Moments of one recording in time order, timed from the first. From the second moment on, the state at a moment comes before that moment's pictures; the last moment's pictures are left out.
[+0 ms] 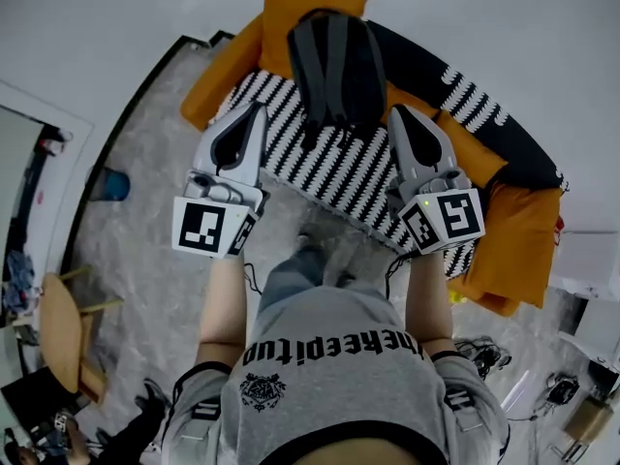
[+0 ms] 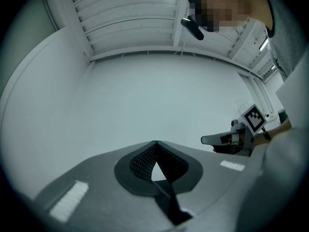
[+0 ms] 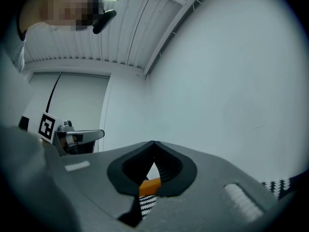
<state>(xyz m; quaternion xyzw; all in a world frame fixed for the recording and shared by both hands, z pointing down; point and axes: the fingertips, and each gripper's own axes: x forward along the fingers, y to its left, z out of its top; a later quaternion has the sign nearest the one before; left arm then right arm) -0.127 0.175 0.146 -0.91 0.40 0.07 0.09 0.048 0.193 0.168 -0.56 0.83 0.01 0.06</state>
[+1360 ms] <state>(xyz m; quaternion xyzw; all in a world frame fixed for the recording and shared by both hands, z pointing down) -0.134 0.073 0.166 -0.93 0.35 0.07 0.06 0.043 0.118 0.186 -0.62 0.79 -0.01 0.05</state>
